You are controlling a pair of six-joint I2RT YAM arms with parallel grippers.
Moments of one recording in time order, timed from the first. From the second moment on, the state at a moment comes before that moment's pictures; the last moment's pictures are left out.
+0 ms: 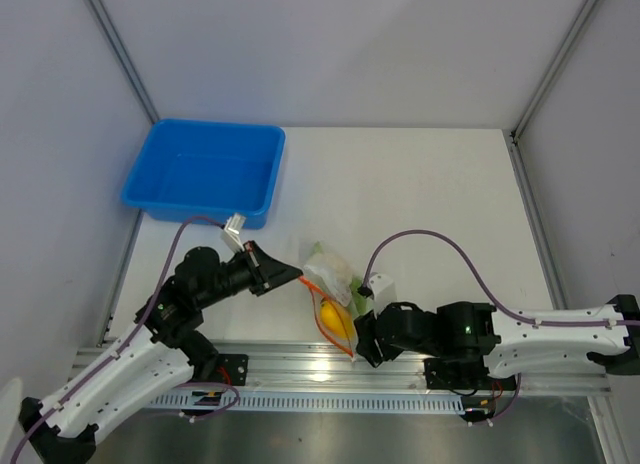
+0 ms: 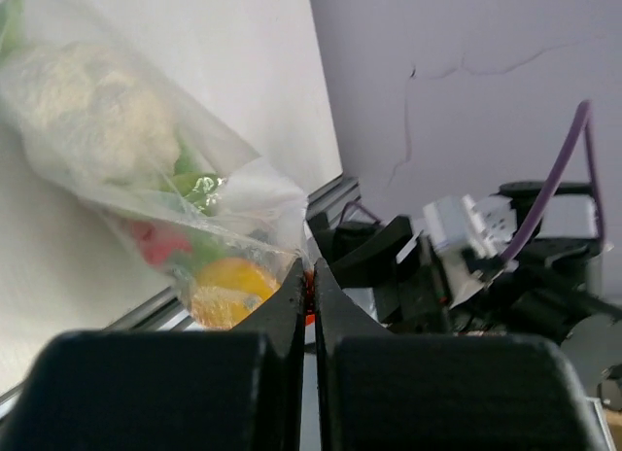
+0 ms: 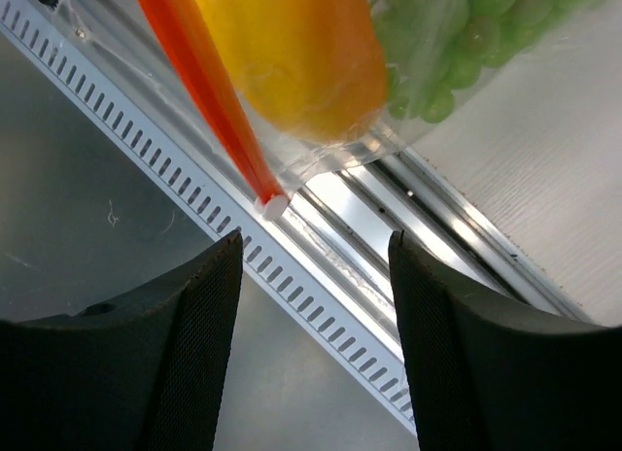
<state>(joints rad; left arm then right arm) -0.70 0.51 0.50 -0.26 0.27 -1.10 1.53 0.90 0.77 -0.74 0.30 0.79</state>
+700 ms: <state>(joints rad) -0.70 0.65 0.77 -0.31 0.10 -1.21 1.40 1.07 0.86 -0.67 0.48 0.54</state>
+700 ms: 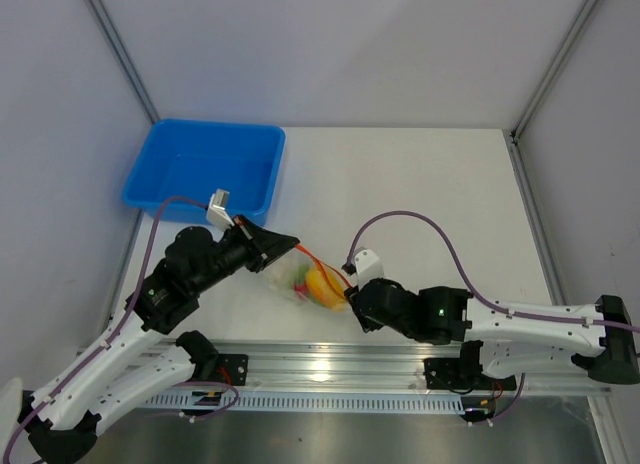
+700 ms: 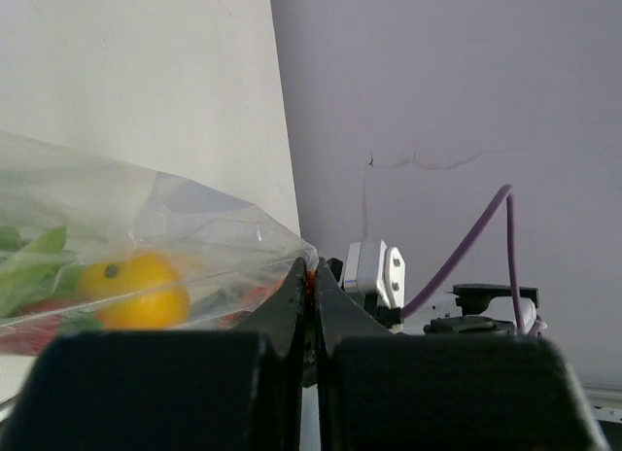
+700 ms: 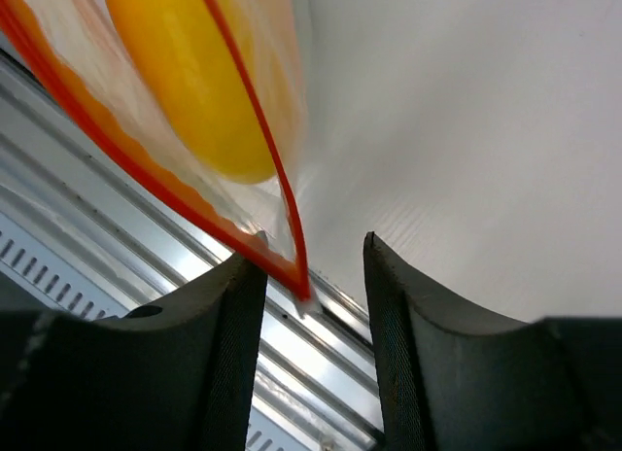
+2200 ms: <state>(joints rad) -0.70 0.39 0.69 -0.46 0.19 -0.55 1.00 1.18 1.20 -0.86 -0.36 -0.02</state>
